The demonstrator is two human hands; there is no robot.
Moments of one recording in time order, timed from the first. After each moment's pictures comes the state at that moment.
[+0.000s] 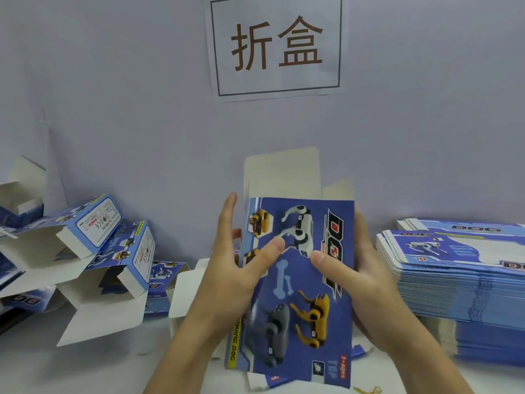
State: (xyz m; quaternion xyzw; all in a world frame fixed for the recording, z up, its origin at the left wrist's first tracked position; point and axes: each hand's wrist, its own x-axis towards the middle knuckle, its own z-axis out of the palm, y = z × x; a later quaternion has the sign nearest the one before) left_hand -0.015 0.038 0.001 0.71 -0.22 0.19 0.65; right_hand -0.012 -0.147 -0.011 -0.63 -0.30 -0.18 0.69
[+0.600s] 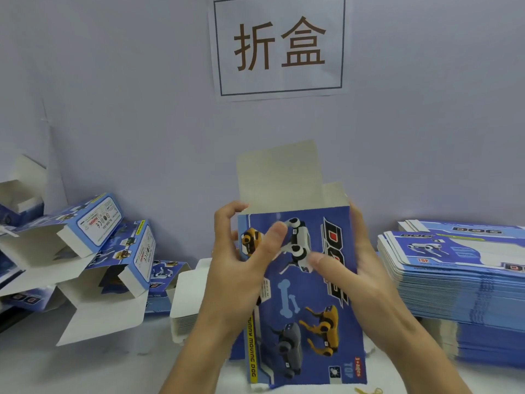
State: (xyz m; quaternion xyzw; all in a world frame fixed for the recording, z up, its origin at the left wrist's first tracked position) left_hand -0.022 0.024 0.007 0.62 -0.21 0.23 0.72; right_hand -0.026 -0.135 0.000 -0.64 -0.32 -0.21 0.67
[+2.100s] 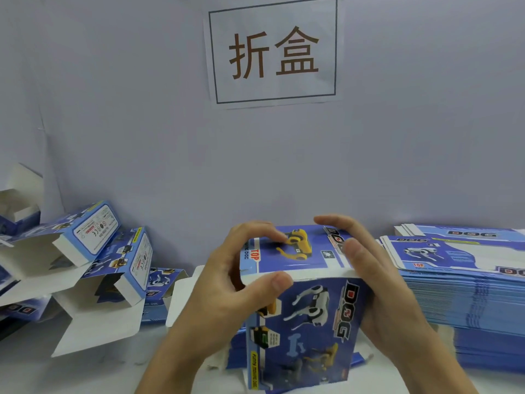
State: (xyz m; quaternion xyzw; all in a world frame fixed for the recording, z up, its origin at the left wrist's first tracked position) left_hand -0.040 0.044 0.017 0.68 -0.32 0.15 0.64; right_hand -0.034 -0.152 0.008 -0.57 -0.29 -0.07 0.77
